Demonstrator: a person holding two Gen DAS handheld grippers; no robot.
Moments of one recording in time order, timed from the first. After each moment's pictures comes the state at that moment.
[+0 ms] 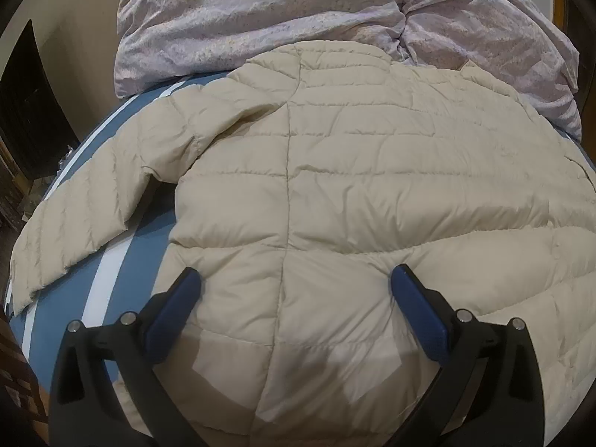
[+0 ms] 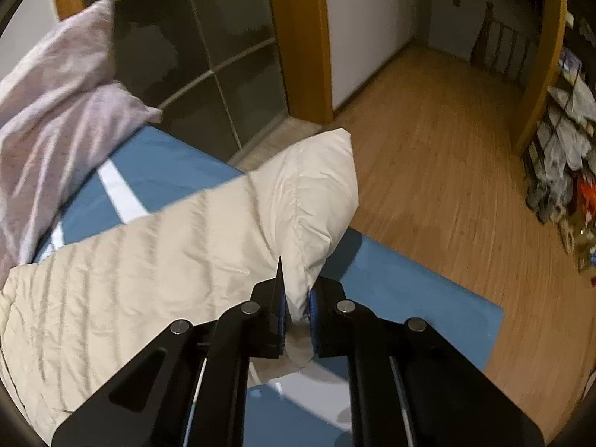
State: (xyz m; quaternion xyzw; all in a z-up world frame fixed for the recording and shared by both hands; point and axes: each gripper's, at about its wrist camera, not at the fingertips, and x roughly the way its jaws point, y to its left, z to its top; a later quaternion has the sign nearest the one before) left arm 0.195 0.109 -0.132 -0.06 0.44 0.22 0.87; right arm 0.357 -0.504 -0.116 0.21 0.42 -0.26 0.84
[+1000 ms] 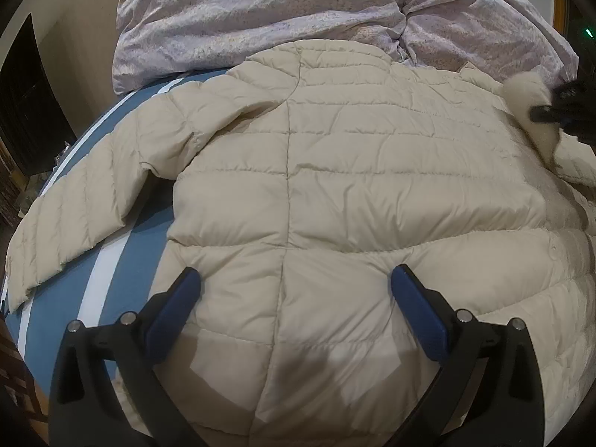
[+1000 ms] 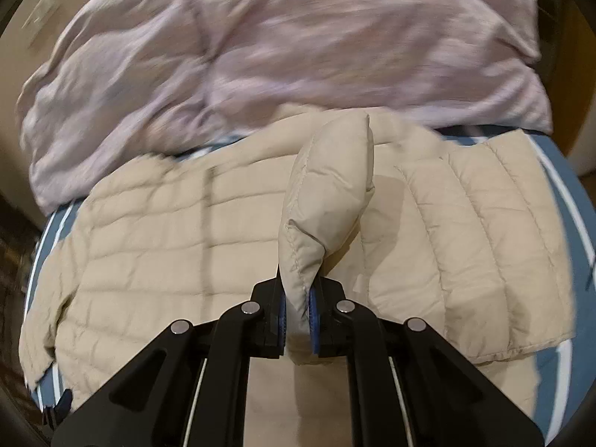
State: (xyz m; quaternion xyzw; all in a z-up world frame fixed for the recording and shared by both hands) left arm 0.195 0.107 -0.132 -0.07 0.44 0.22 0.87; right arm 0.411 -0.084 -0.093 0.04 0.46 0.15 0.87
